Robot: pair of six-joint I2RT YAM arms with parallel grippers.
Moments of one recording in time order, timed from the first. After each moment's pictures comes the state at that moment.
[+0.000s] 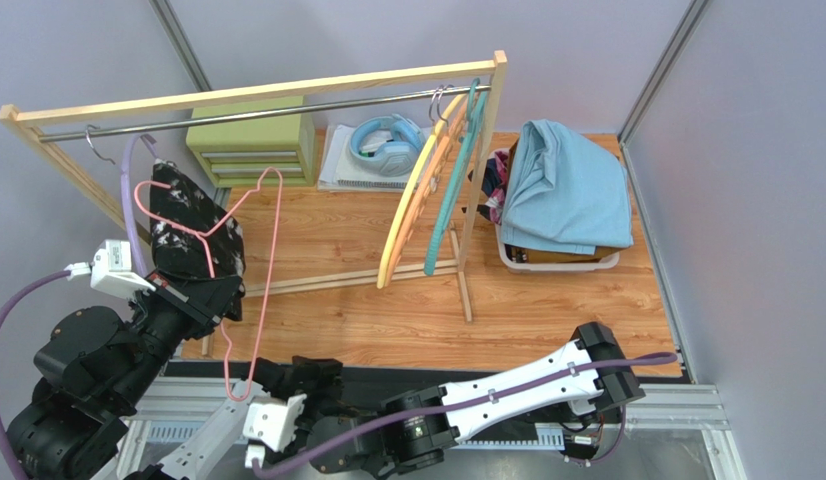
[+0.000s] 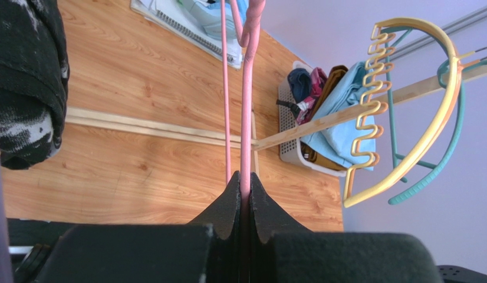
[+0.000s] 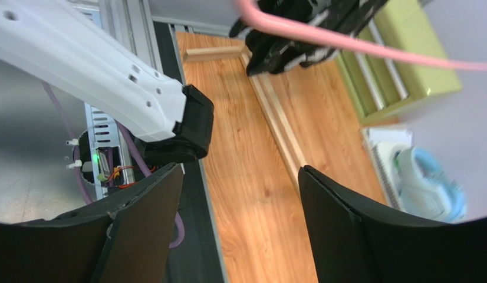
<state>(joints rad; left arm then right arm) -0.40 0.55 1.62 -1.32 -0.16 -0.81 1.84 1.76 1.60 -0.20 0.72 -0.24</state>
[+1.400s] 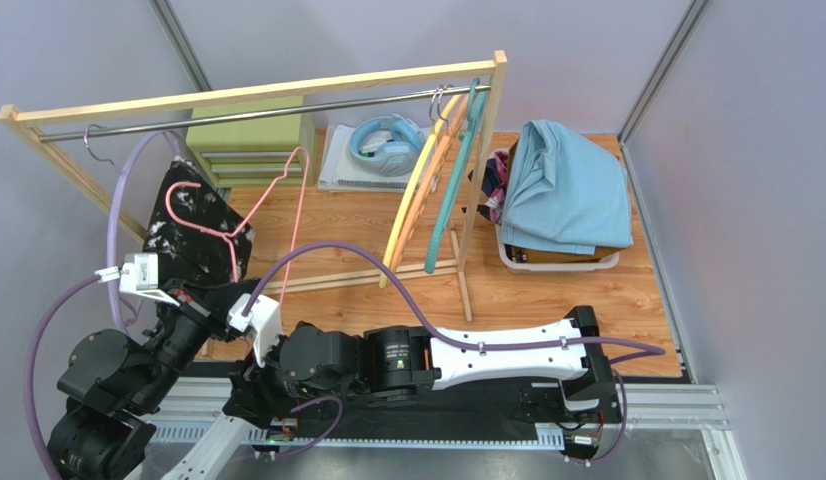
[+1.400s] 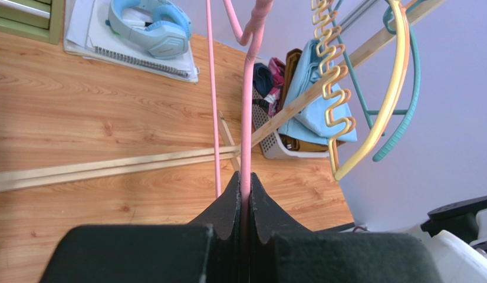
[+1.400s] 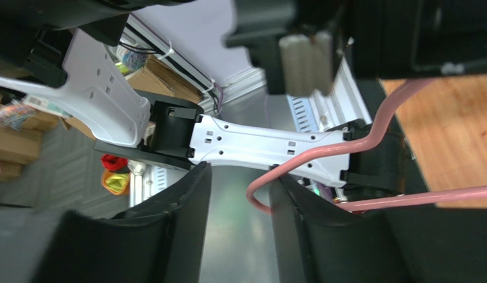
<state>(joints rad) -0.40 0.36 1.33 -1.02 0.01 -0.64 1.66 1.85 1.94 -0.35 0.10 0.55</state>
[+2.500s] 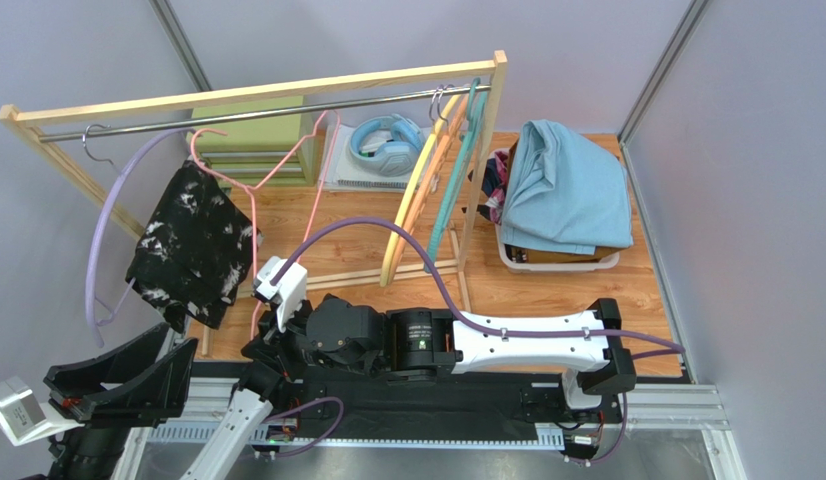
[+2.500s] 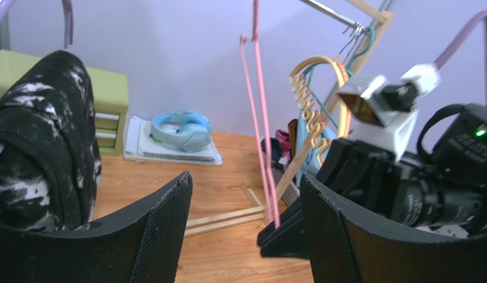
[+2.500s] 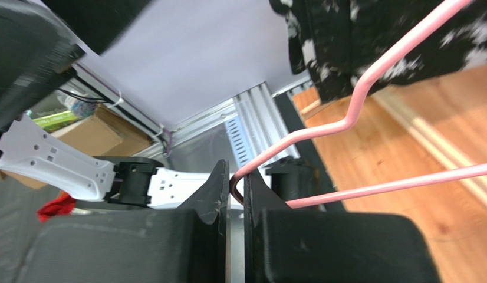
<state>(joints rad) -0.40 0.15 1.53 -1.05 -0.07 -0.39 1.60 1.76 1.85 -0.28 0.26 0.44</state>
